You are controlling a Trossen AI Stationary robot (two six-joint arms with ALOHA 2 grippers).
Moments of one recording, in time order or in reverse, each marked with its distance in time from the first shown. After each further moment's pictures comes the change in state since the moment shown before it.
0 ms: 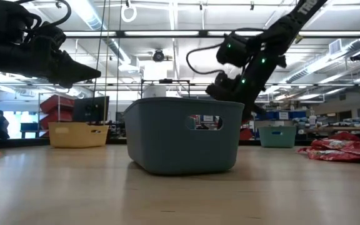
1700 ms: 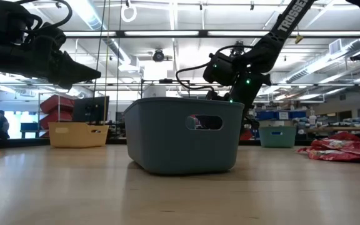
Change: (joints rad) left arm 0.000 0.002 0.000 -0.003 -0.011 -0.020; right arm -0.007 0.194 0.077 0.072 0.136 -0.033
